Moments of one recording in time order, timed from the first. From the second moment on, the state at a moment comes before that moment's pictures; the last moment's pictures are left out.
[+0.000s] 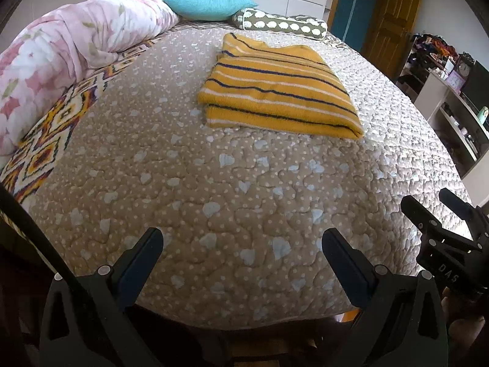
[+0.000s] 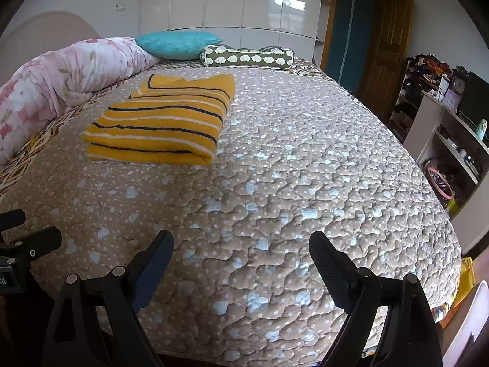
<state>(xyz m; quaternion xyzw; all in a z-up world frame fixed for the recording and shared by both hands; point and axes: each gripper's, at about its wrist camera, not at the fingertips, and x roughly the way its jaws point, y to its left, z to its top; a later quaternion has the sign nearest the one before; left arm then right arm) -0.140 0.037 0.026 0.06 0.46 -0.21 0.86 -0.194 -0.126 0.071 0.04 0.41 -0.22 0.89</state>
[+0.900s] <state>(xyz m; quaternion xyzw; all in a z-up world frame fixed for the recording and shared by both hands) -0.136 0.038 0.015 0.06 0.48 -0.21 0.85 -0.194 -0.125 0.068 0.04 0.40 -0.21 0.89</state>
